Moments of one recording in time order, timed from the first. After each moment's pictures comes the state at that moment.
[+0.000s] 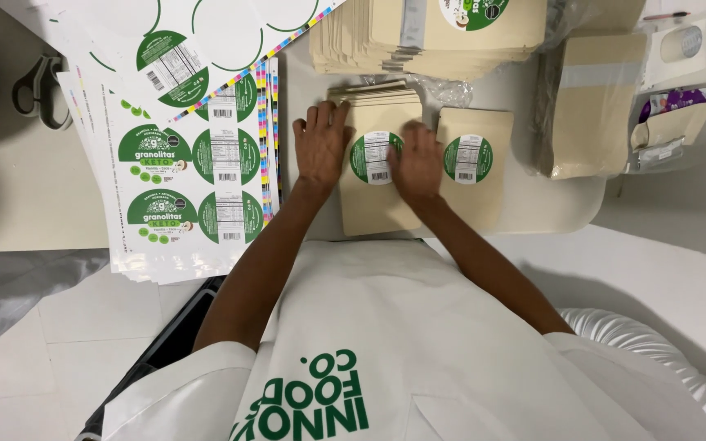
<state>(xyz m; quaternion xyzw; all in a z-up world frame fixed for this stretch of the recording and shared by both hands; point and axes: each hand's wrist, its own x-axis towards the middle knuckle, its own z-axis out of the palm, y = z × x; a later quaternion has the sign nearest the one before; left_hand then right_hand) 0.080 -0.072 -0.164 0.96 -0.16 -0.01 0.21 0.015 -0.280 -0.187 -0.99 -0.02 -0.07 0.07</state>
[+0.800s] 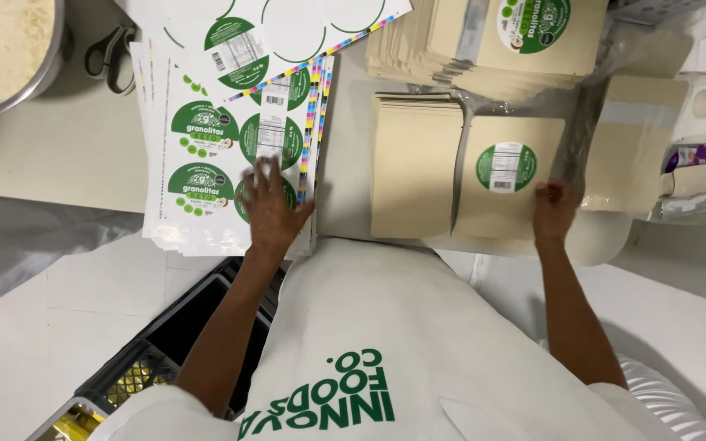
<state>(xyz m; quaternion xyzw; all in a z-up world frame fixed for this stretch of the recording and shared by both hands) -0.033 0.062 -0.062 0.95 0.10 -0.16 0.25 -0.062 -0.492 -0.190 -0.88 0.31 -0.06 0.36</state>
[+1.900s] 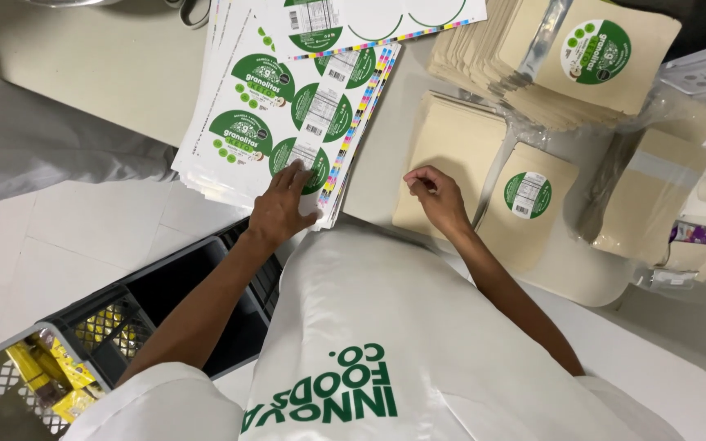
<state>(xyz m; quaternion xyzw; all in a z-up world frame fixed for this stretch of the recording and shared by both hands) -0.101 0.110 -0.091 0.94 0.02 -0.26 0.21 -0.019 -0.206 -0.088 -0.83 0.02 0.25 0.50</state>
